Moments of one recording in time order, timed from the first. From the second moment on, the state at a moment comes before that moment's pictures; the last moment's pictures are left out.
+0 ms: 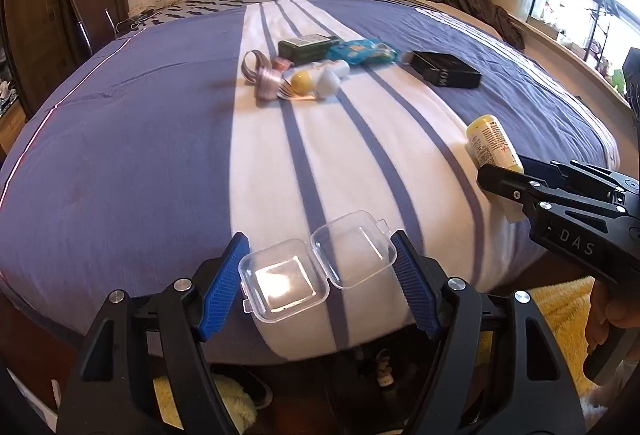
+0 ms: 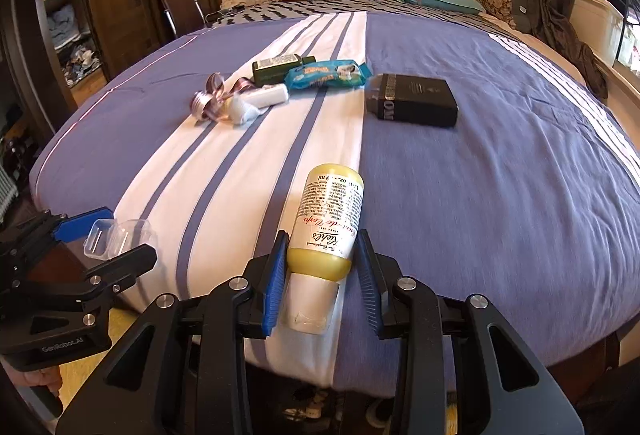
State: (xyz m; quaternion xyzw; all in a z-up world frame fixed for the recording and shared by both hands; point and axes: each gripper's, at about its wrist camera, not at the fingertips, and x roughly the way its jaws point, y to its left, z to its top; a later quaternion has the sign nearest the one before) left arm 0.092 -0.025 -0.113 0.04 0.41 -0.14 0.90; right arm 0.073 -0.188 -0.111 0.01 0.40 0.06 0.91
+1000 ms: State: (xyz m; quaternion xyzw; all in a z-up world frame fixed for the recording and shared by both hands) left arm 0.008 -0.041 -0.202 0.04 0.49 -0.19 0.85; right arm -0.026 -0.193 -0.199 0.04 0.49 0.08 0.87
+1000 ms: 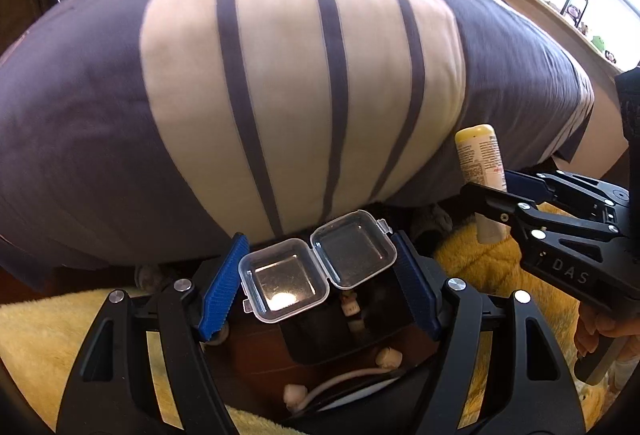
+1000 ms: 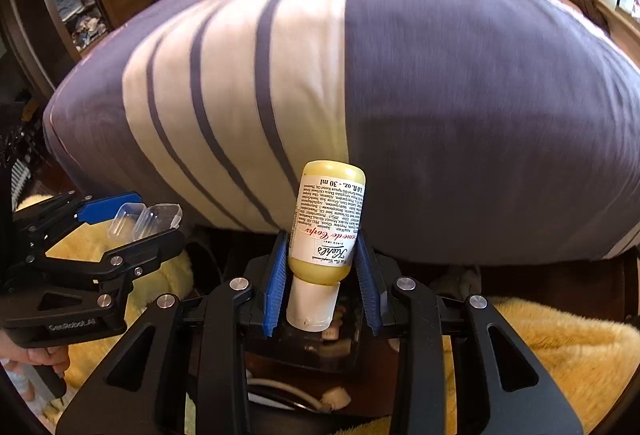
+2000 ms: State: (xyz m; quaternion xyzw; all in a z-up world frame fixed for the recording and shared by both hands) left arm 0.018 -0.047 -0.296 0.02 0.60 -0.21 0.77; right arm -0.006 -0.189 -0.273 0.07 0.59 0.08 0.80
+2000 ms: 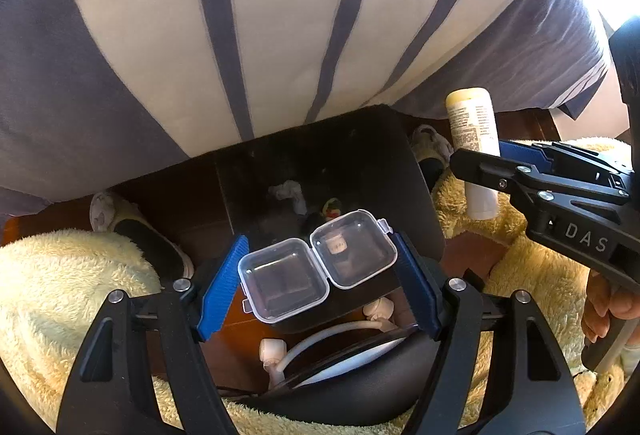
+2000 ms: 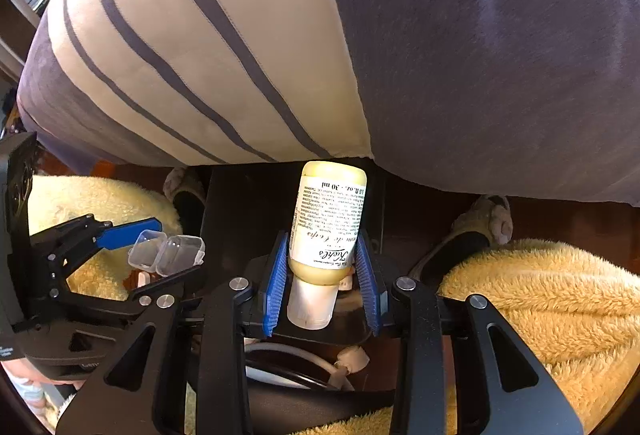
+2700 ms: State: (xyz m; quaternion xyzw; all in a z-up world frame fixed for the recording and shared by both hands) left arm 0.021 -0.036 -0.278 0.02 0.58 -0.18 0.80; right arm -0.002 -0.202 -0.254 0.07 0.56 0.04 0.82
